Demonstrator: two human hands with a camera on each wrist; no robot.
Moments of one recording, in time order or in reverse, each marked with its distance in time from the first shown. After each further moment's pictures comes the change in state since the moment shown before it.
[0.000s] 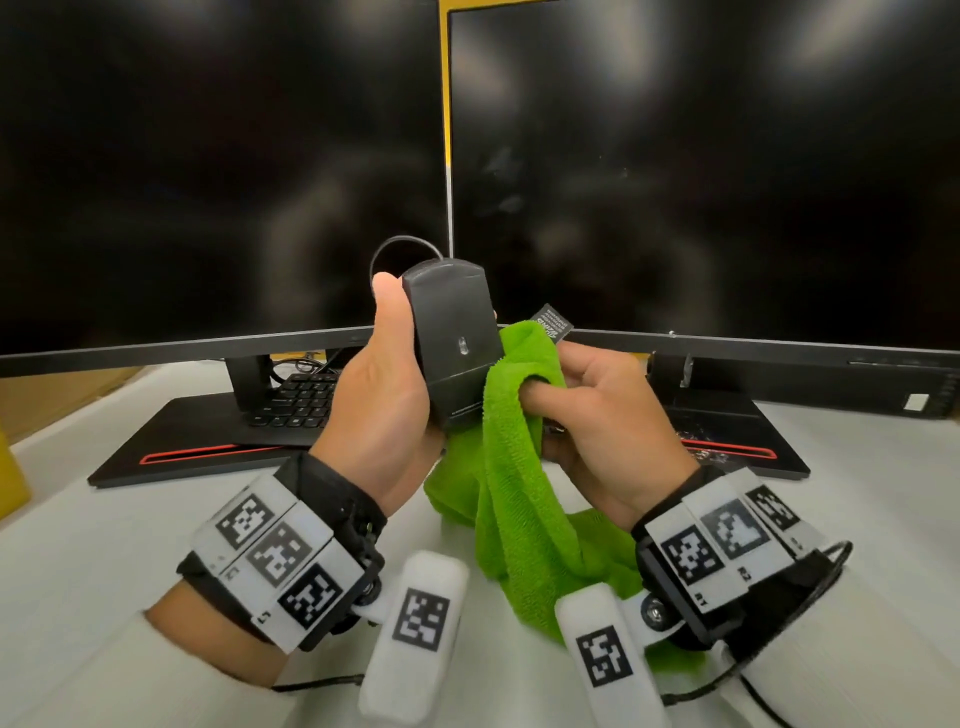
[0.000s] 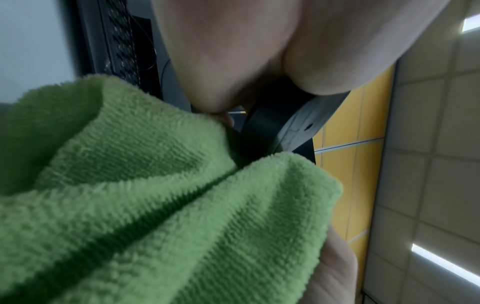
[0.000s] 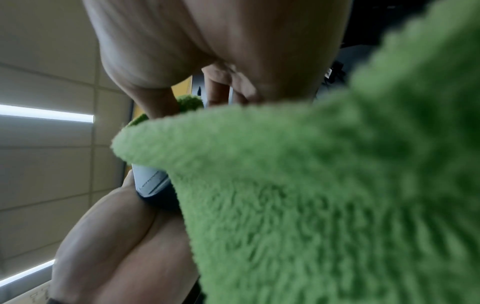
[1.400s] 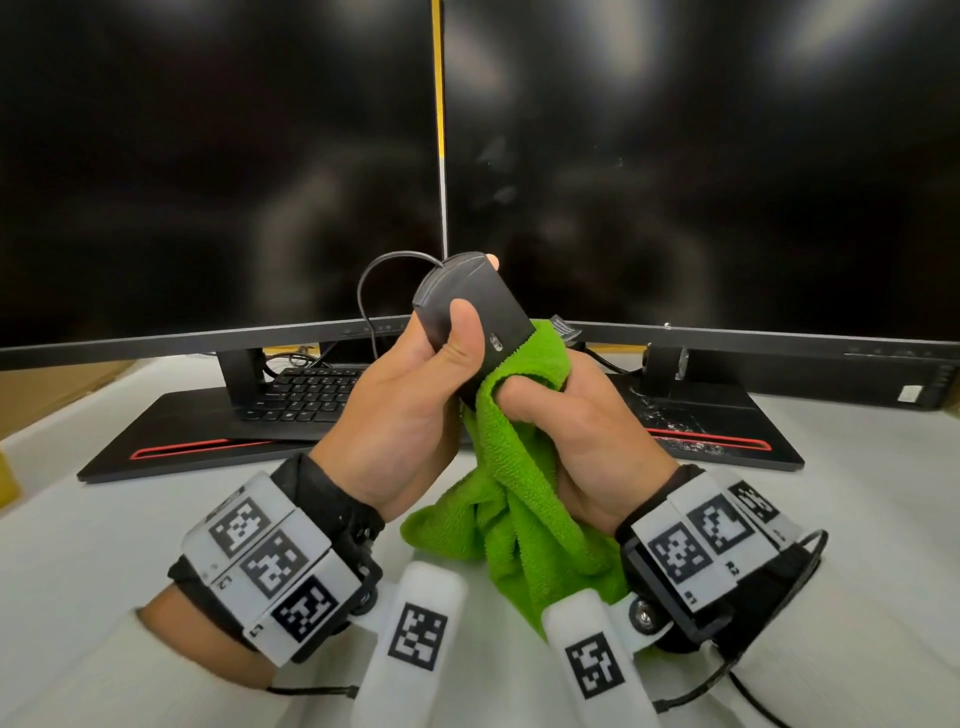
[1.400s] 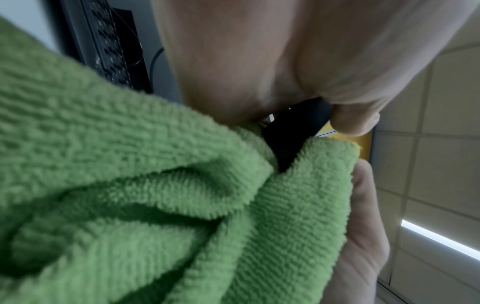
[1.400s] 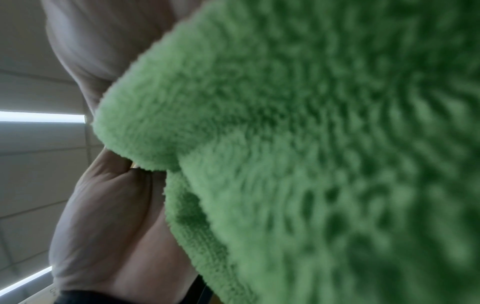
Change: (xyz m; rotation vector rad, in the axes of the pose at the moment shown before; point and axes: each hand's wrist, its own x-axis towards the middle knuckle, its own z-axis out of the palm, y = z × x) left_hand -0.012 -0.007 0.000 -0.042 -0.328 0.043; right_hand -0.010 0.001 0.014 0.114 -0.170 -0.091
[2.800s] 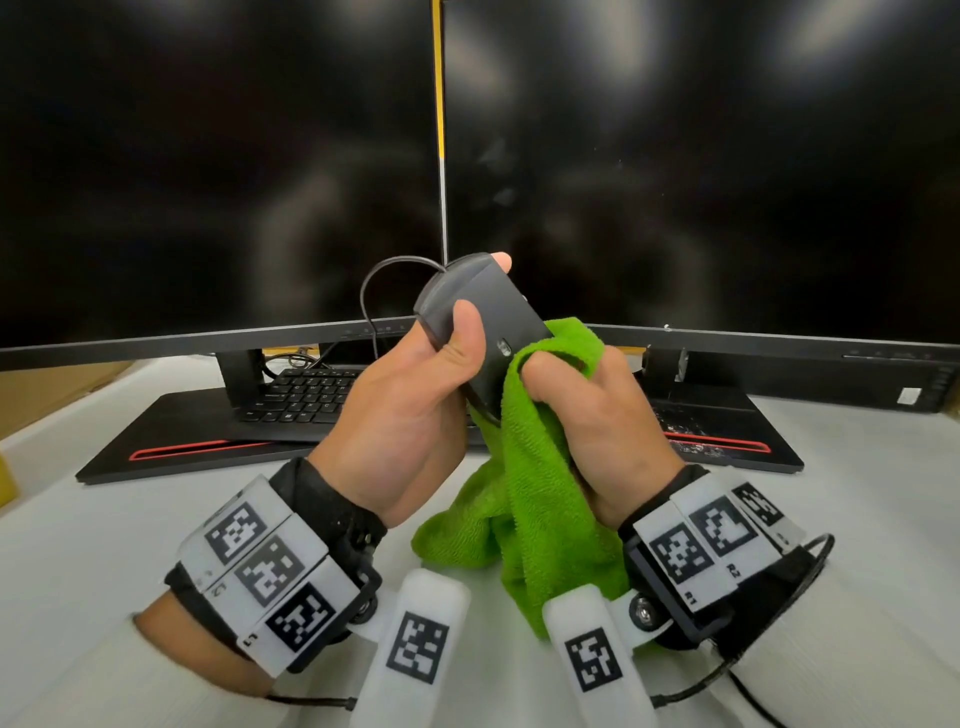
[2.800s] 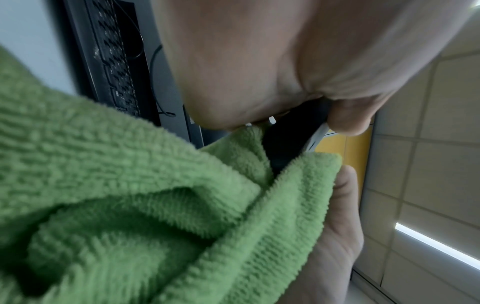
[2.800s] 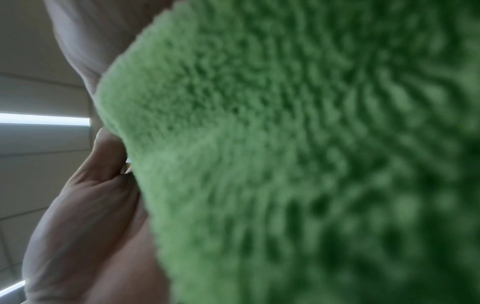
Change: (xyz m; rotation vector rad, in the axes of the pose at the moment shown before) left_hand 0.001 0.001 0.000 -0.023 -0.048 0.015; right_hand 0.001 -0.005 -0.006 -0.164 0.159 -0.063
